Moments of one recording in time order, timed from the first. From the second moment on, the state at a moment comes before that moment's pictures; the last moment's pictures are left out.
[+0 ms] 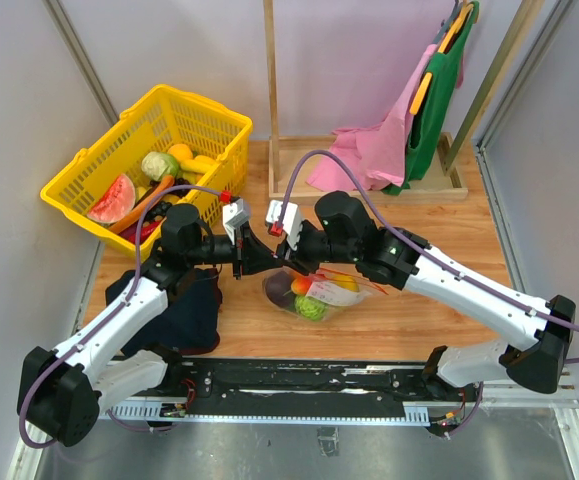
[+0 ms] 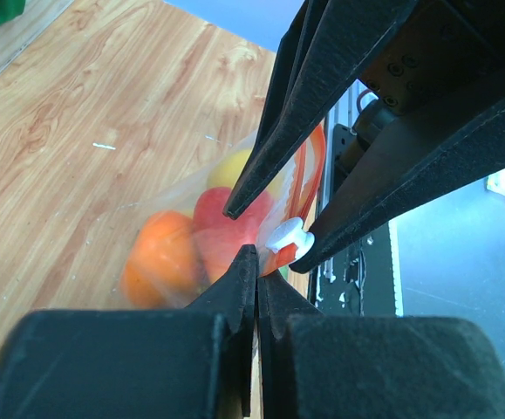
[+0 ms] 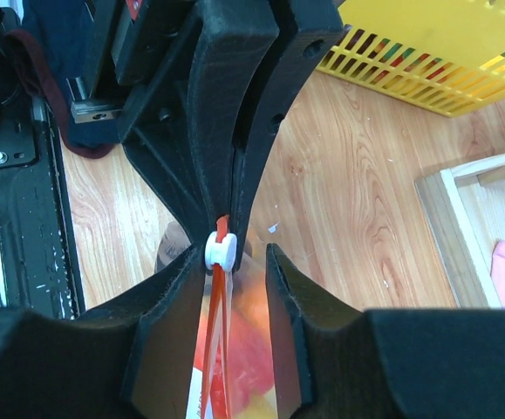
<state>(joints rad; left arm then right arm) -0.44 1.01 0.67 0.16 0.98 -0.19 1.00 1.31 1.30 -0.47 -0.21 -0.31</state>
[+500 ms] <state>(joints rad) -0.44 1.01 0.67 0.14 0.95 -0.19 1.00 1.31 1.30 -0.48 -0.21 -0.32</state>
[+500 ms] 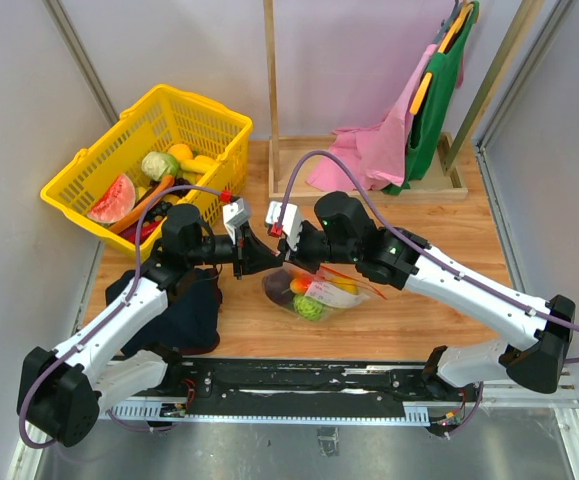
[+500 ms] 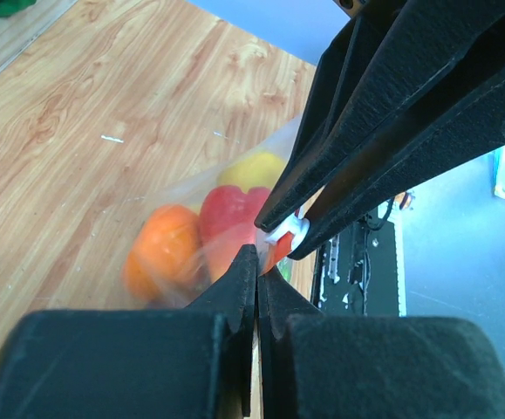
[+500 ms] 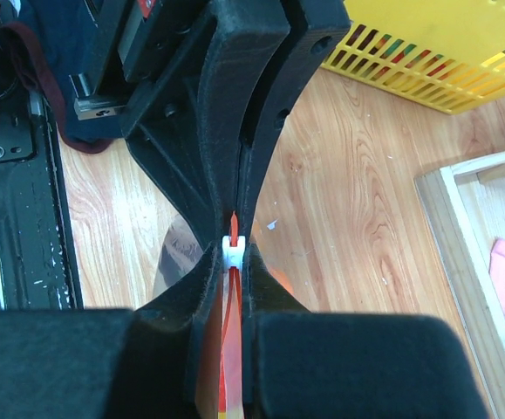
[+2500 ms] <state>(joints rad) -0.33 0.99 0.67 0.10 0.60 -0.26 0.61 1.17 1.16 -0.80 0.01 -0.16</state>
